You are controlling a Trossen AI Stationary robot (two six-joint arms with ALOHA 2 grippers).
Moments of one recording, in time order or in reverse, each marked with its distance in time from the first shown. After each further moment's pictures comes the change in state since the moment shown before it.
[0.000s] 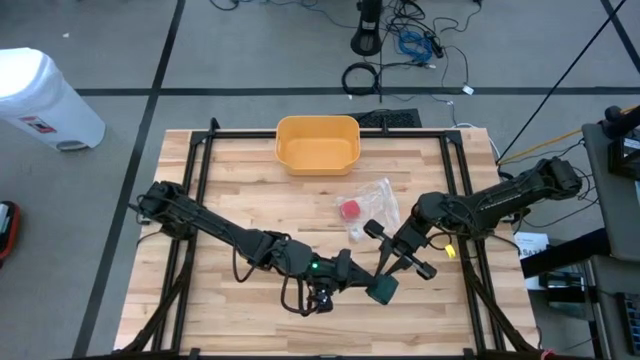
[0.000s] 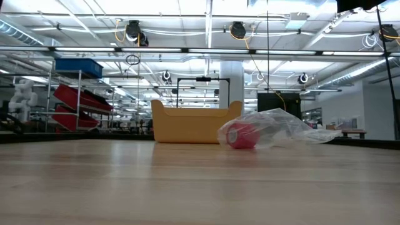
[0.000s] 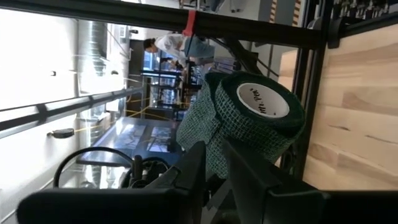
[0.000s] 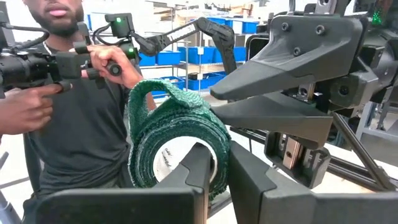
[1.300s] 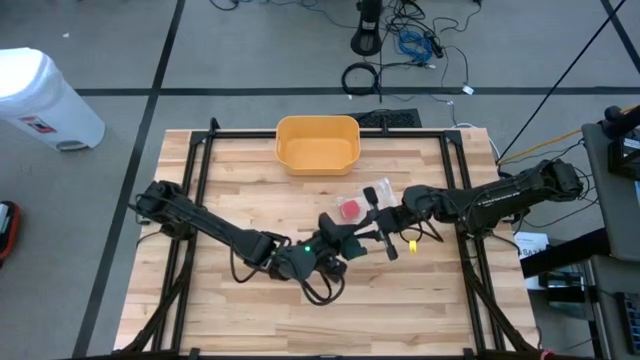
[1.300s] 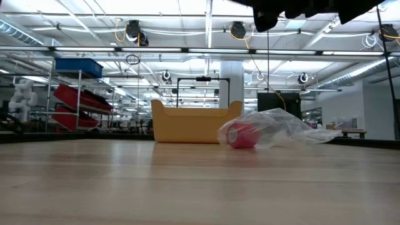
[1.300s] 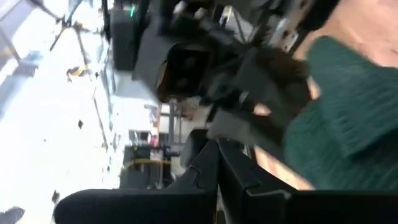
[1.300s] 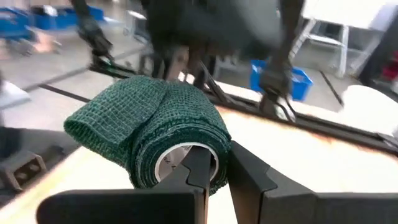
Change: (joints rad) left arm -0.009 -0.025 -0.002 -0.180 -0.766 -0.269; right arm -0.106 -0.002 0.001 -0.244 0.476 -0.192
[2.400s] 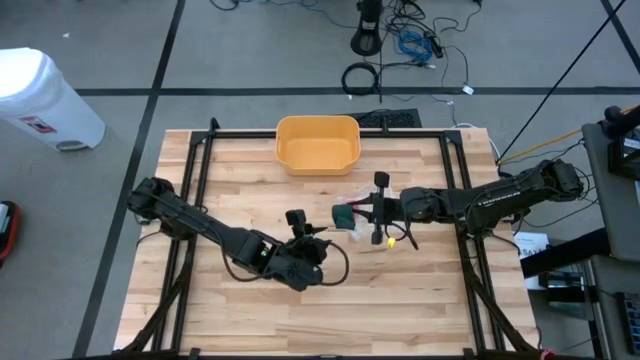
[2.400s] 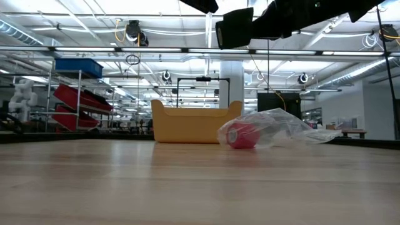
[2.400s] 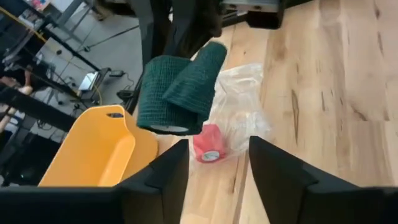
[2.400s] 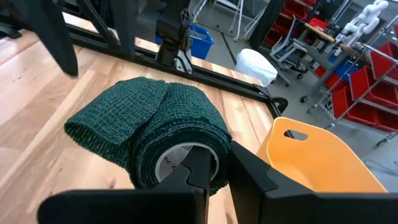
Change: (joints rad) left arm -0.030 -0.072 -0.040 -0.605 0.076 -1.275; right arm 0.002 -0.004 0.000 -0.103 0.472 -0.127
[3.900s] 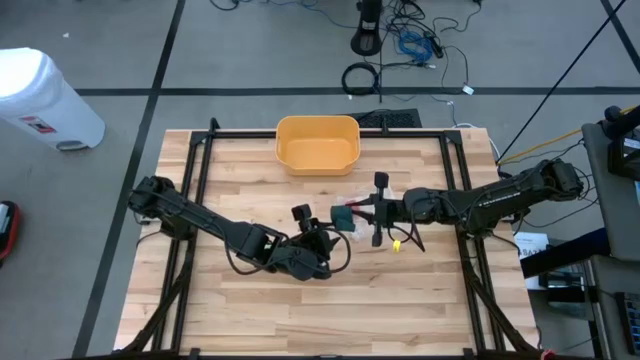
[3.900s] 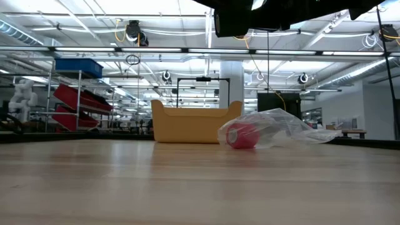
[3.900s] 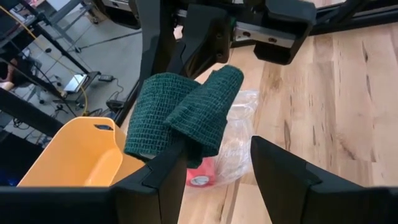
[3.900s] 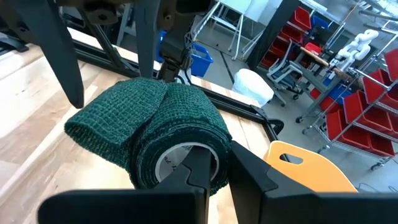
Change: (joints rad) left arm 0.041 0.001 0.000 0.133 0.054 0.007; right arm 0.022 0.000 0.000 0.079 -0.005 -0.068
